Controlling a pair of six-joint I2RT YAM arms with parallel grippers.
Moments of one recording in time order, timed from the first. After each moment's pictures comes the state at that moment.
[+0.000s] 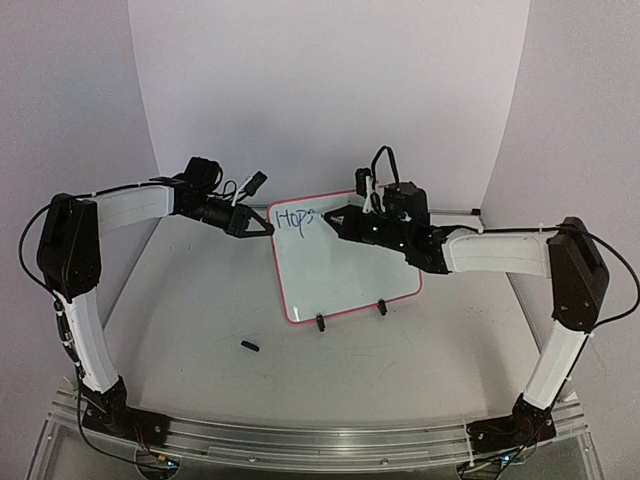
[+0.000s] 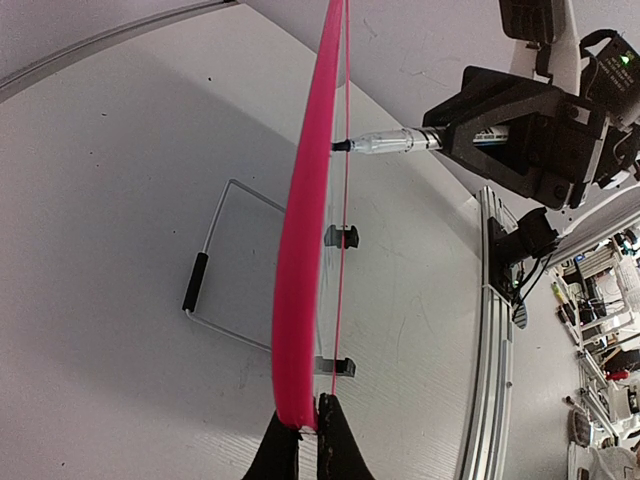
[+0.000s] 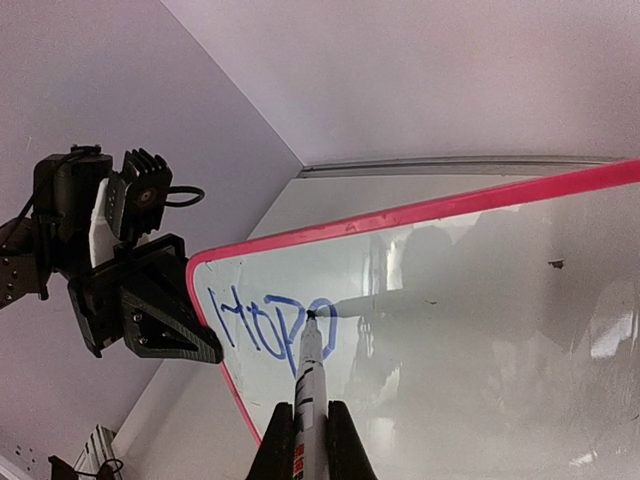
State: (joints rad) left arm -0.38 1.89 1.52 -0.46 0.96 0.14; right arm 0.72 1.80 1.24 0.34 -0.14 0.57
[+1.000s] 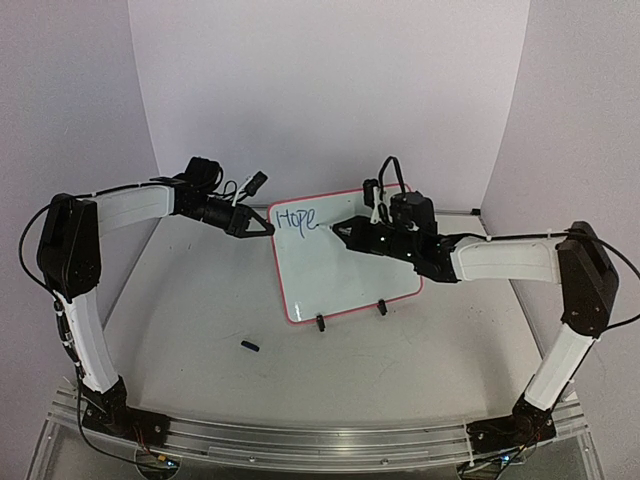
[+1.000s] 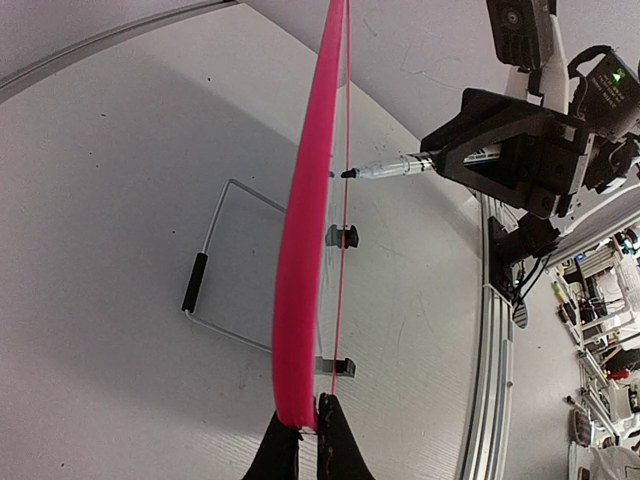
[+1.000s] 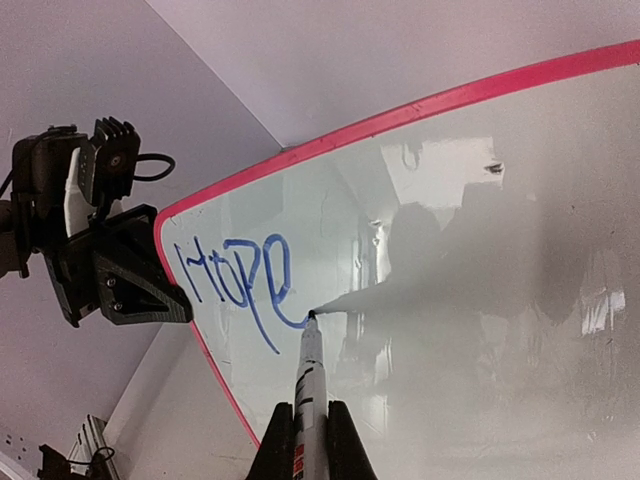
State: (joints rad) left arm -0.38 1.89 1.52 -0.46 0.96 0.14; right arm 0.72 1.74 1.13 0.33 -0.11 0.59
